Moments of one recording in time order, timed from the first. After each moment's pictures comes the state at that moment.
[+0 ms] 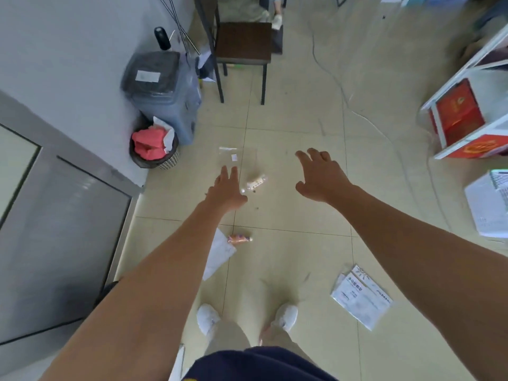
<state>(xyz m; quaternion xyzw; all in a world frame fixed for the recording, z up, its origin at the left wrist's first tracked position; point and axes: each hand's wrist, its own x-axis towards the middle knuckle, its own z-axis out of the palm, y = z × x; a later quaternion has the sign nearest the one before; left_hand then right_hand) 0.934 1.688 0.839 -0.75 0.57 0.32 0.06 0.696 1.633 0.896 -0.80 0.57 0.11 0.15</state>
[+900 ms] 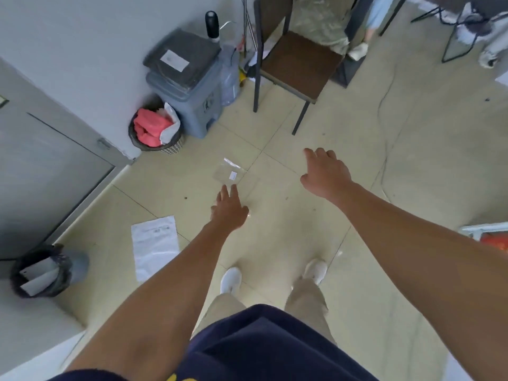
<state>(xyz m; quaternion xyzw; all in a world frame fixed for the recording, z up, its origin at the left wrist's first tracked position) 0.827 1.366 0.766 -0.87 0.32 0.37 -0.06 0.687 1.166 0.865 -0.89 0.40 0.19 0.10</state>
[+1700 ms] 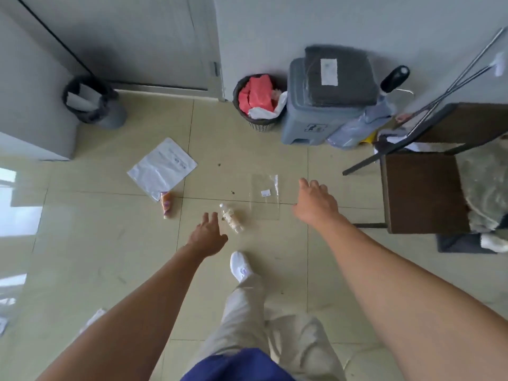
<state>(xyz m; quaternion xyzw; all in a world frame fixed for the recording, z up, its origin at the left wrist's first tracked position) 0.820 1.275 0.676 -0.88 -0.14 0.40 -0.22 0.930 1.020 0.751 -0.95 -0.01 0.31 0.01</state>
